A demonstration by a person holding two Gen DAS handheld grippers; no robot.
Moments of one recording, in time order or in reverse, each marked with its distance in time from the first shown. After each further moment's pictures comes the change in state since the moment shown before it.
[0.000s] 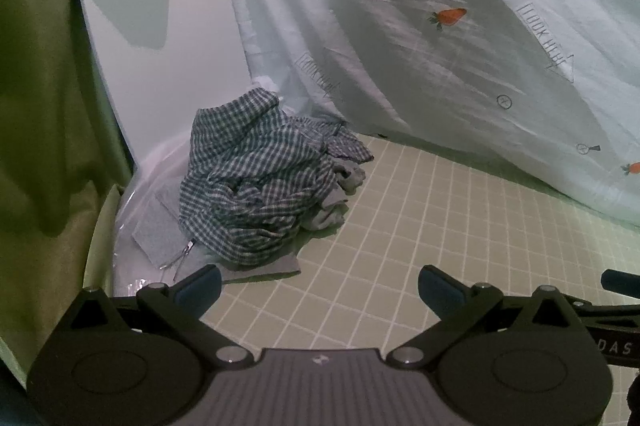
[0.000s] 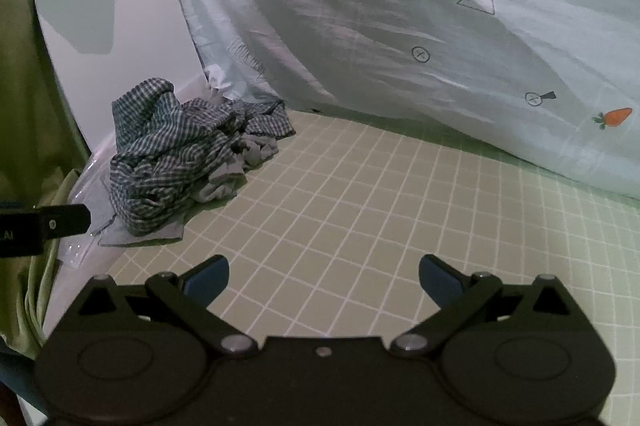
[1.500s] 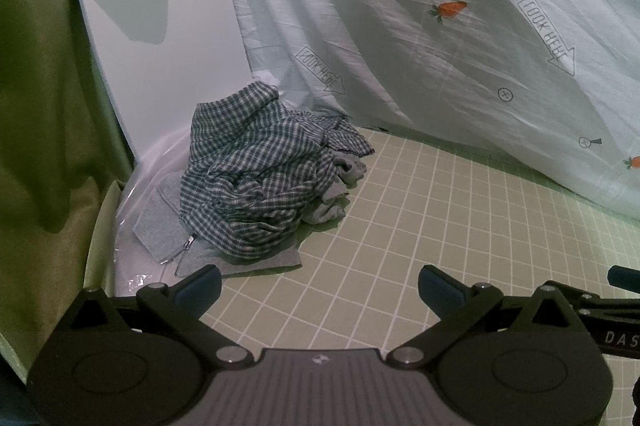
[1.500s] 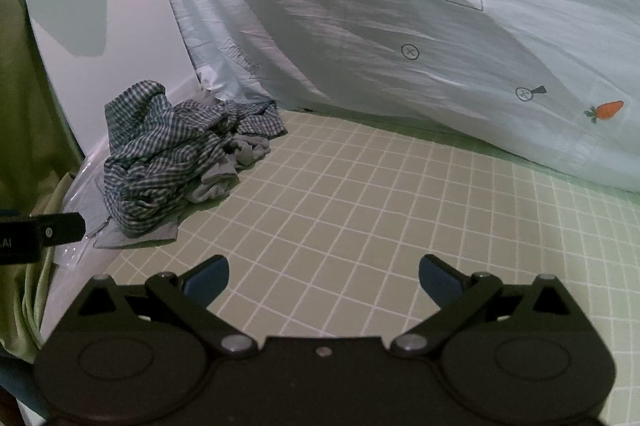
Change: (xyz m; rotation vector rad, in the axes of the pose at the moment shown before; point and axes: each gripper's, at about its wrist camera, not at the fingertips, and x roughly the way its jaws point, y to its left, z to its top) left arm 0.001 -0.001 -0.003 0.007 0.015 0.011; right arm -0.002 0.001 -0.004 0.026 -0.005 -0.030
